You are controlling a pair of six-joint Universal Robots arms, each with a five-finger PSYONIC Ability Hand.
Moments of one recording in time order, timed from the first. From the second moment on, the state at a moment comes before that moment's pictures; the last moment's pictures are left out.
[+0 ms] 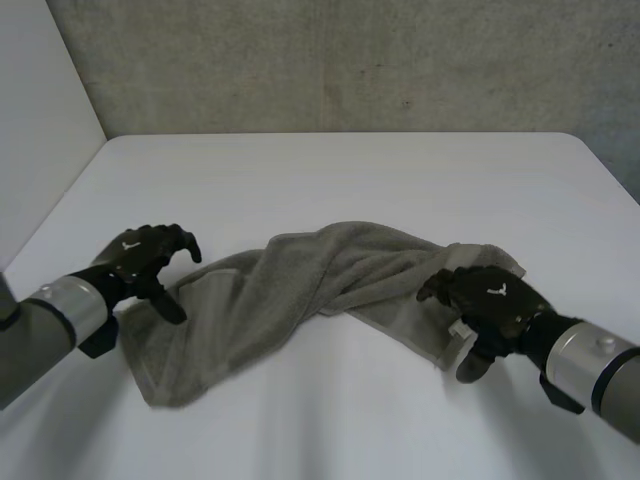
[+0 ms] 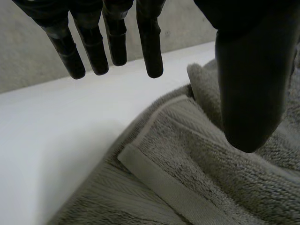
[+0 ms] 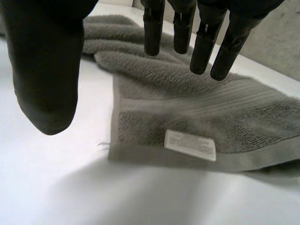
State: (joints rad) left arm 4.64 -1.92 -1.79 3.32 -1.10 3.26; right arm 1.73 -1.42 1.96 -0.03 1.03 2.76; left_hand 0.37 0.37 0.38 0.37 0.19; right_hand 0.36 0.34 0.35 0.35 0.20
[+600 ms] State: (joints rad) left arm 4.49 -2.19 -1.52 3.24 -1.20 3.25; right arm 1.74 -1.35 2.05 -0.22 1.10 2.73; left_hand 0.95 0.96 0.96 0.97 0.79; right_hand 0.47 0.47 0.48 0.48 0.31
